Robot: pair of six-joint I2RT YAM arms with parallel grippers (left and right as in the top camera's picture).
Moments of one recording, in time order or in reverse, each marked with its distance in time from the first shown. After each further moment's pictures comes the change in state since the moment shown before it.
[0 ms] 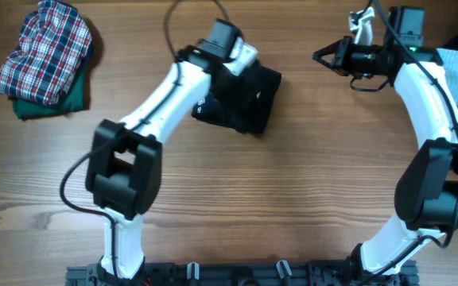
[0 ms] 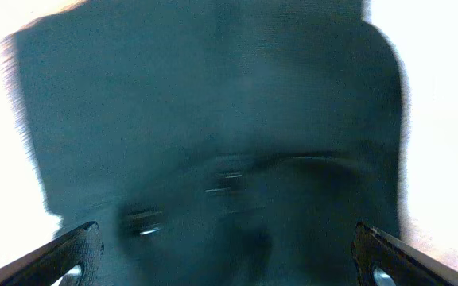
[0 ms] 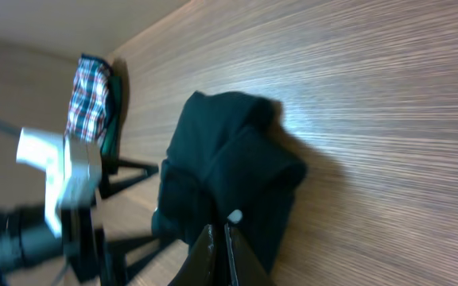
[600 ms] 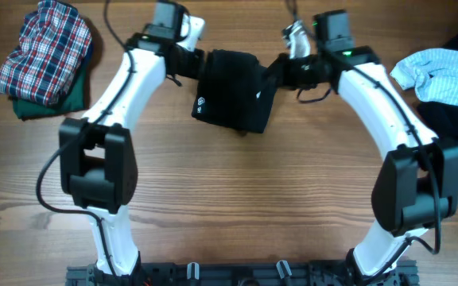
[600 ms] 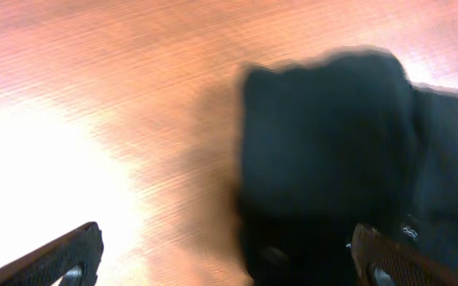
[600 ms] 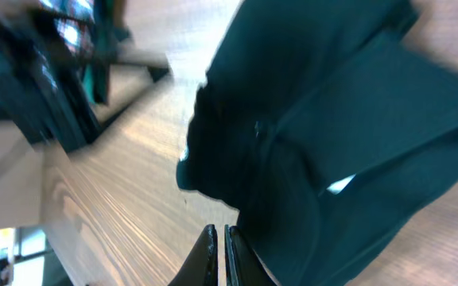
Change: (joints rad) left arm 0.221 -0.017 0.000 0.103 0.032 -0.075; right arm 0.313 0.000 0.000 -0.069 0.164 0.048
